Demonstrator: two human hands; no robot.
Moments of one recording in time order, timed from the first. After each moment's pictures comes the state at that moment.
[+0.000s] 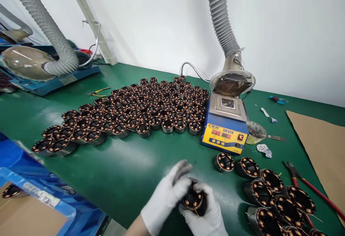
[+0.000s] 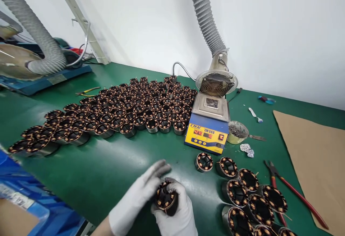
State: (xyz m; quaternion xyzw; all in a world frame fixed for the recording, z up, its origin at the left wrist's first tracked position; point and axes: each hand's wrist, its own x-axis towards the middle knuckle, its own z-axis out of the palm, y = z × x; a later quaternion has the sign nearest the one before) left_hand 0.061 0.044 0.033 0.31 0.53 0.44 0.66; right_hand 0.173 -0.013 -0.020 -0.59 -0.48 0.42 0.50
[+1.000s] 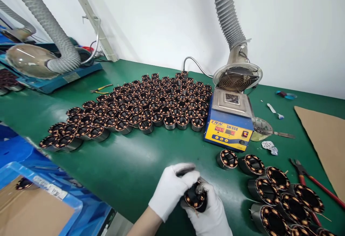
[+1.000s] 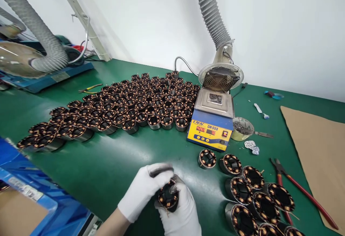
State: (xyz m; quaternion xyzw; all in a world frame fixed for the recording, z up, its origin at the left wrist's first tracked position) left_hand 0.069 0.052 0.047 0.39 0.60 0.37 0.59; right_hand 0.181 -0.013 -0.030 -0.56 -0.63 0.27 0.47
